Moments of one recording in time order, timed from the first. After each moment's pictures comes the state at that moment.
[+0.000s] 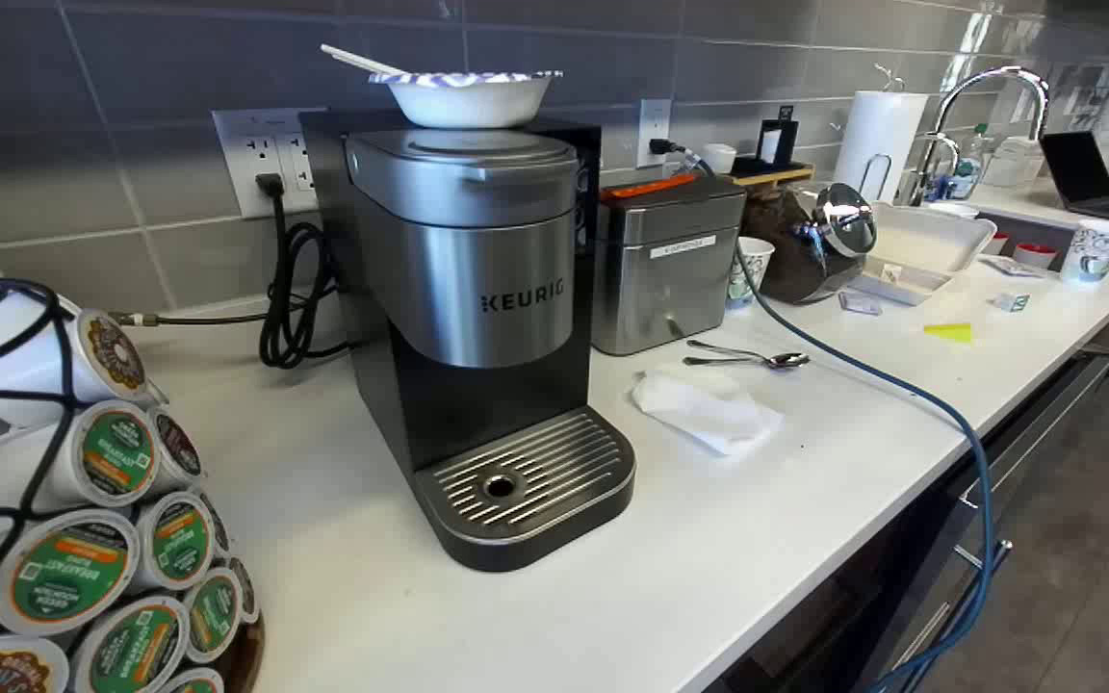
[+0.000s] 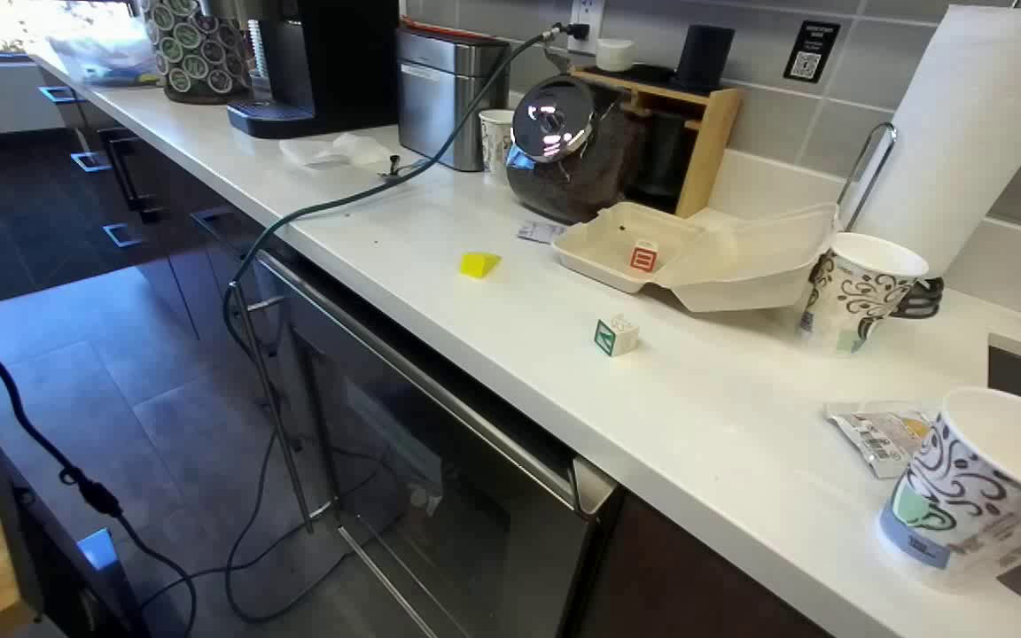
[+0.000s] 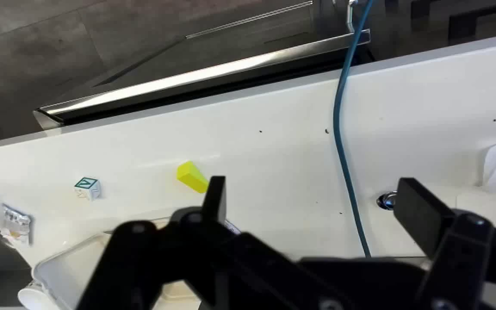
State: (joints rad) arm -0.15 -0.58 0.07 -2.40 -0.20 2.00 0.22
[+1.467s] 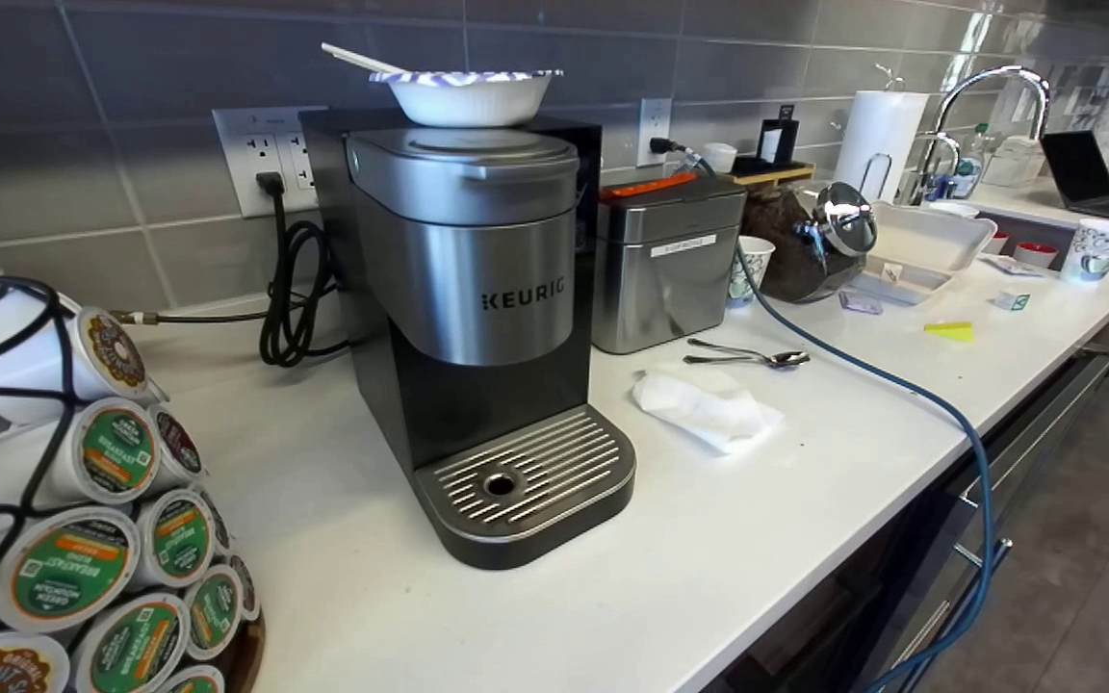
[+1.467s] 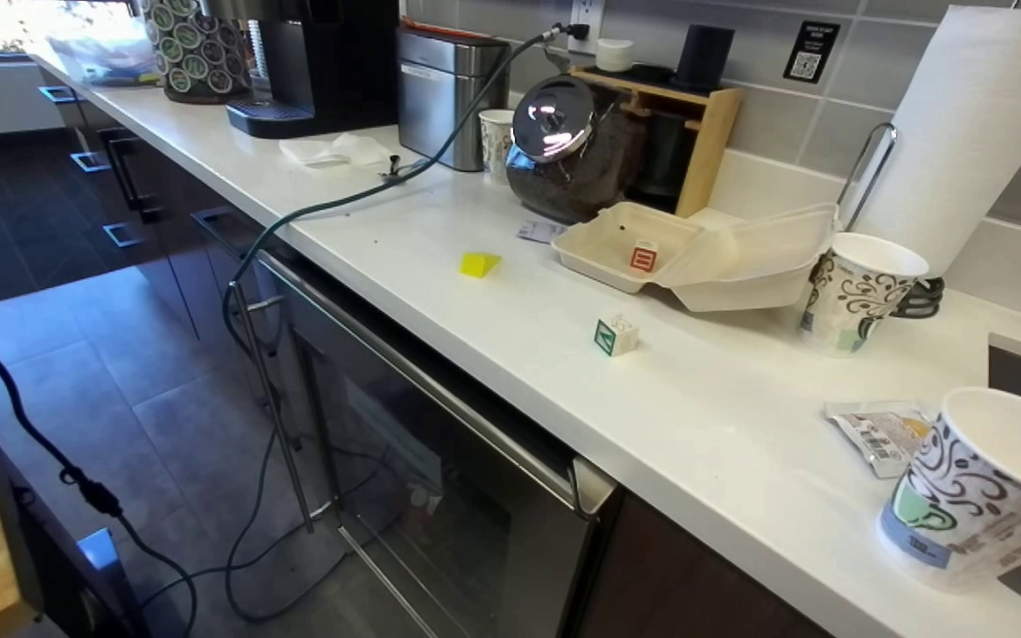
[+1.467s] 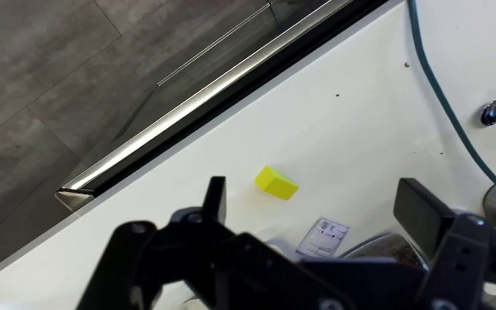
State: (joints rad) arm -0.24 -0.23 -0.32 -2.12 0.04 1.98 -0.01
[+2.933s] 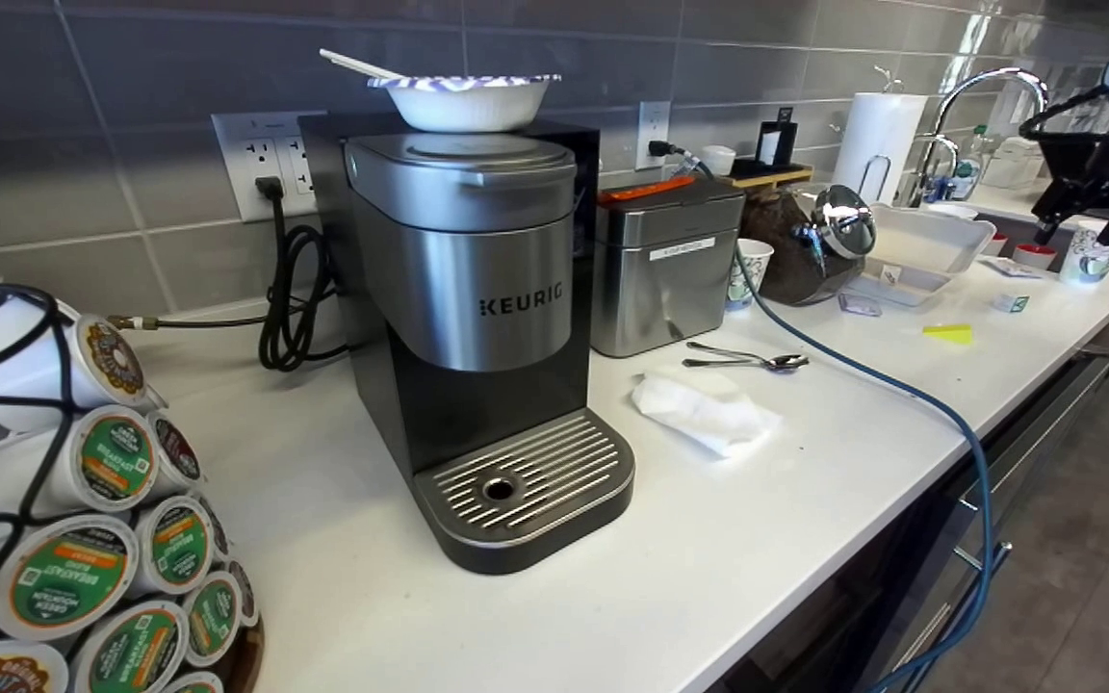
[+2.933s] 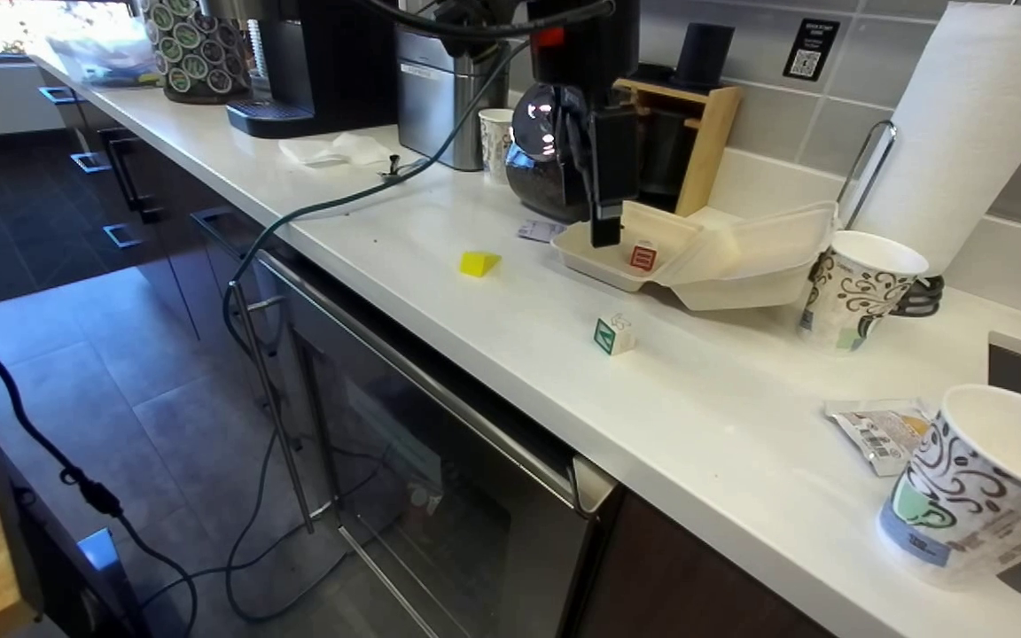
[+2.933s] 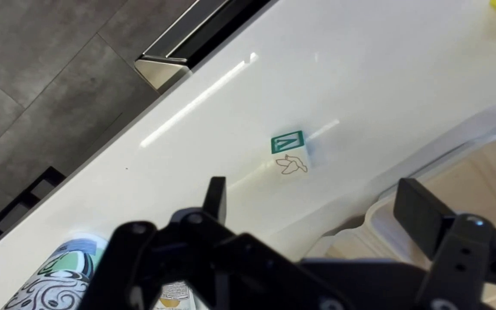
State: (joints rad) arm -0.43 0.44 -0.35 -1.67 0.15 2.29 -0.15
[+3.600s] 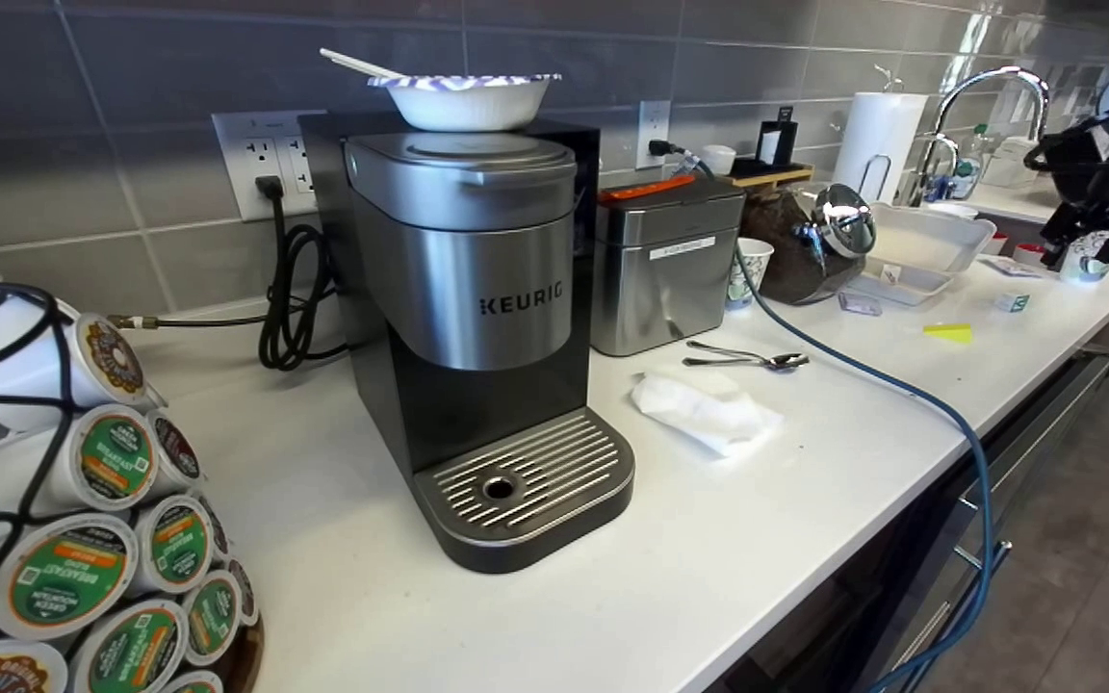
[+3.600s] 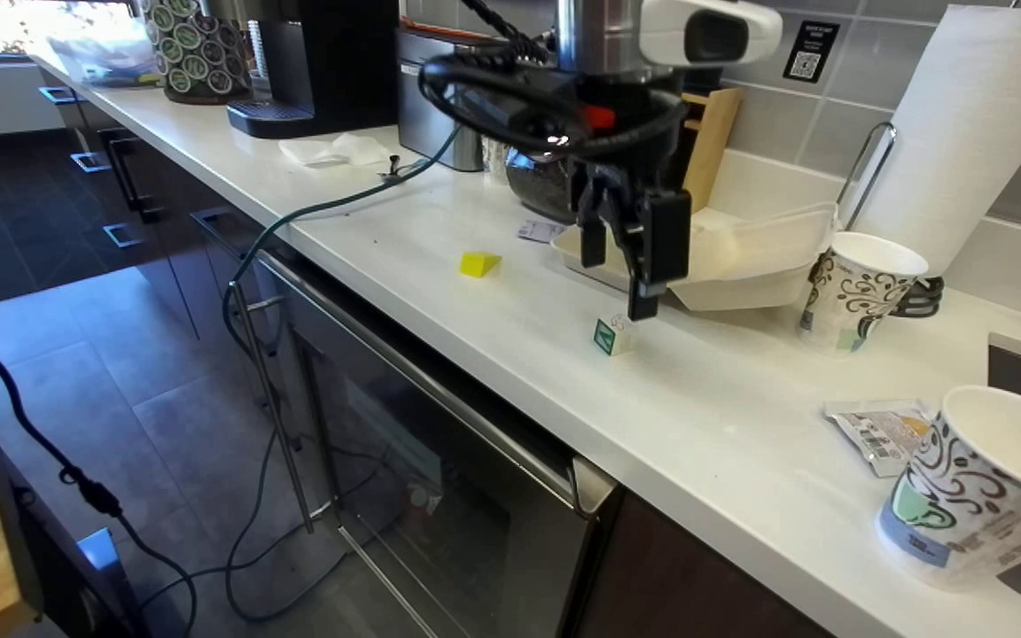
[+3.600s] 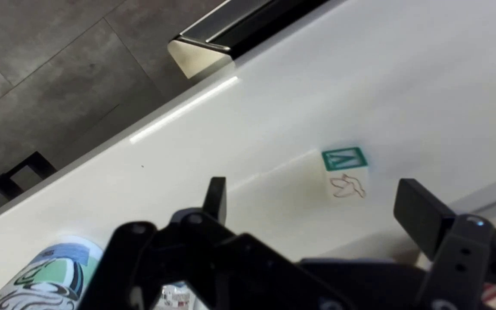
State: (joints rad) arm -0.56 0.58 -0.28 -1.54 0.16 2.28 -0.34
